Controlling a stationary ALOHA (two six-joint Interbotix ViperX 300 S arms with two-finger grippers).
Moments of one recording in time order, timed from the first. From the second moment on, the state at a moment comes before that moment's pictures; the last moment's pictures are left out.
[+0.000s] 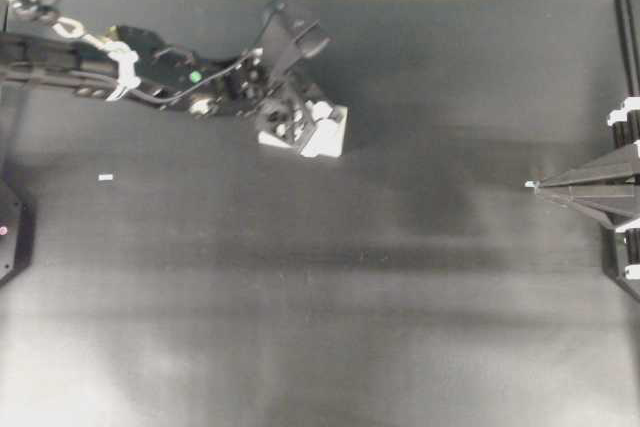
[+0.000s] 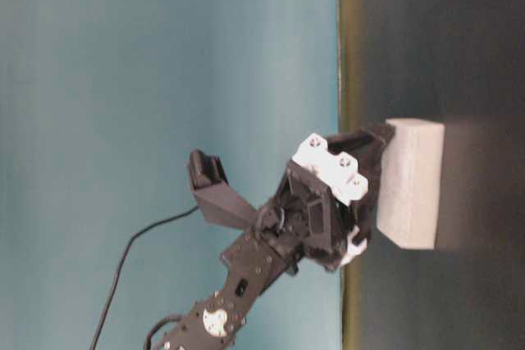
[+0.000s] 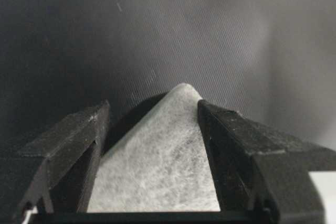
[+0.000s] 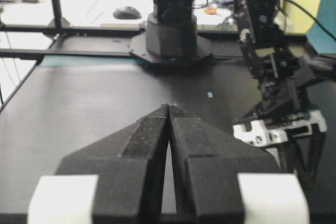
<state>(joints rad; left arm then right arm) 0.34 0.31 0.46 0.04 0.00 -0.40 0.07 -1.09 1.29 0.00 -0.27 -0.01</state>
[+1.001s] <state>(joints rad) 0.03 0.07 0.78 0.04 -0.06 -0.63 0.07 -1.09 1.29 0.00 -0.25 -0.01</state>
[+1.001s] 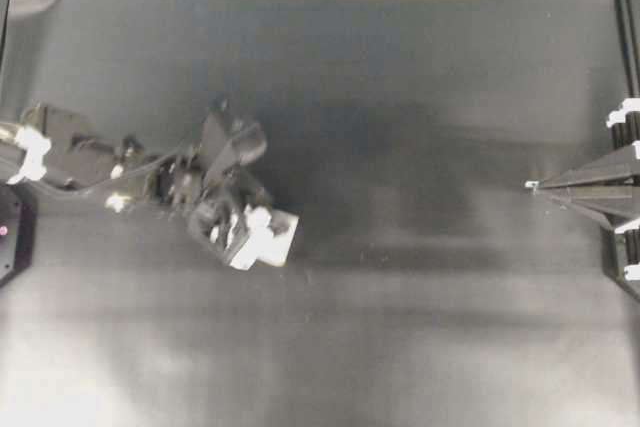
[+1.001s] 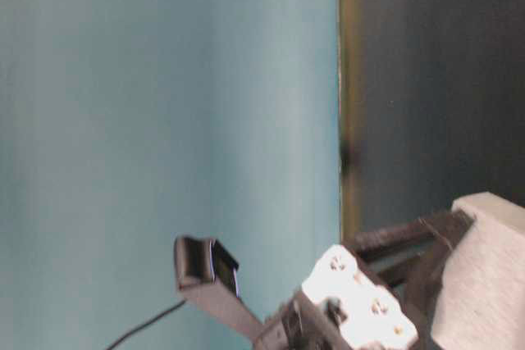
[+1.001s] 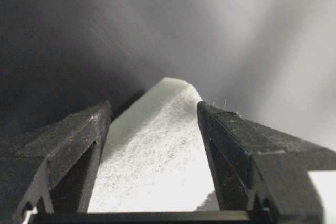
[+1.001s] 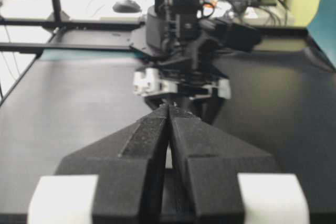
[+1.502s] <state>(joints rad) 0.02 0.02 0.88 0.04 -0.05 -0.65 0.07 -1.09 1.29 0.00 -0.25 0.00</state>
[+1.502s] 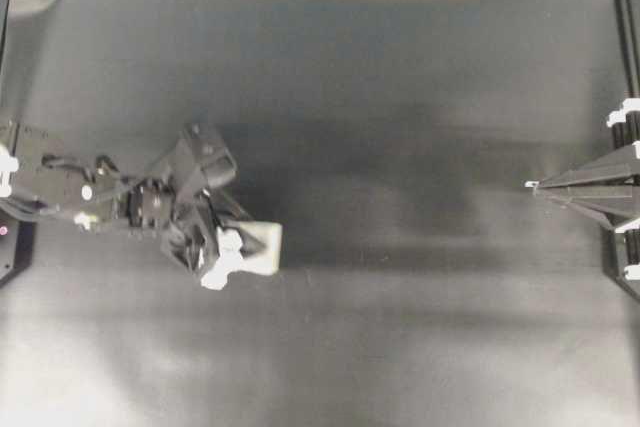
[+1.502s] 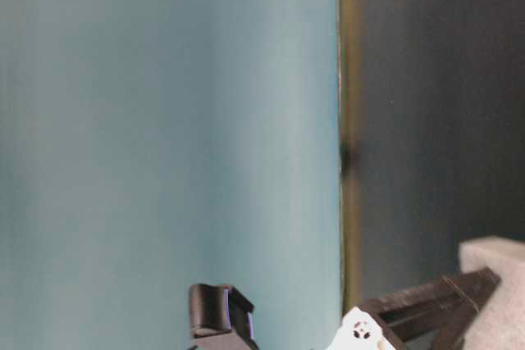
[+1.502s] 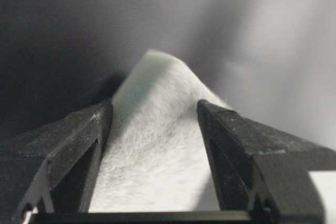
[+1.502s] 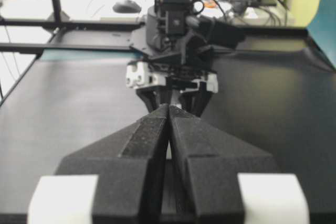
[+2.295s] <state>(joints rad) -0.18 -0.13 0.92 0.04 0.12 -0.84 0.07 -1.09 1.31 0.00 -0.24 0.00</state>
